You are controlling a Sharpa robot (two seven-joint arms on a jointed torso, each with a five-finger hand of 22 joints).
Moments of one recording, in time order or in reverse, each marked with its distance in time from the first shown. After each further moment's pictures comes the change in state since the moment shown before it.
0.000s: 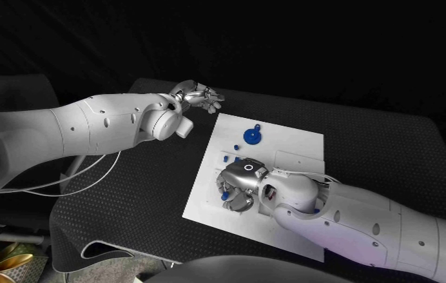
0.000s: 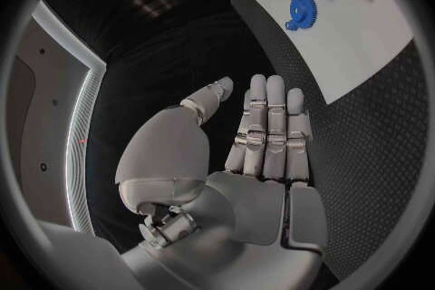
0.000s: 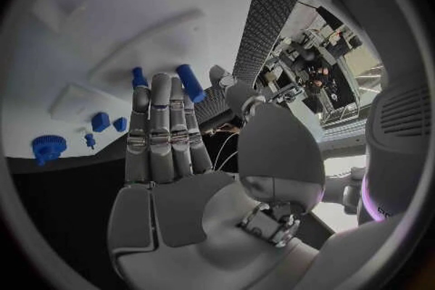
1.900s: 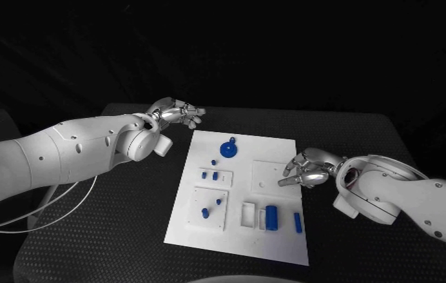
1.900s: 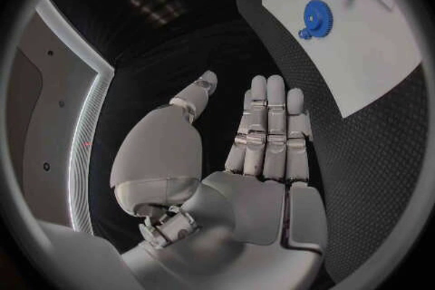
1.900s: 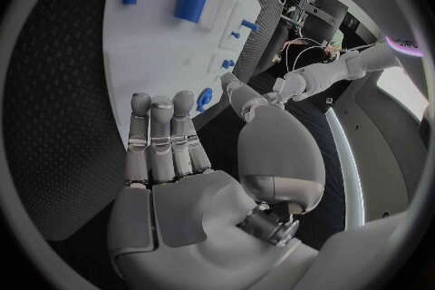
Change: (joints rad) left arm -0.003 0.008 -0.006 -0.031 0.005 0.063 0.048; left_hand -0.062 -0.073 -0.078 0.022 -0.142 -0.011 -0.011 0.000 -0.007 -0.032 0.004 -0.028 -0.004 0.000 0.000 -0.023 -0.016 0.000 -0.004 0.004 -0.012 0.000; right arm 0.140 -0.508 0.022 0.175 0.778 -0.014 -0.173; right_hand -0.026 0.005 -0.176 0.179 -0.053 -0.096 0.017 -0.039 -0.029 -0.192 -0.027 0.823 0.681 -0.068 -0.045 0.570 0.295 -0.006 -0.001 -0.054 0.355 -0.001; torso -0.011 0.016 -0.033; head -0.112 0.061
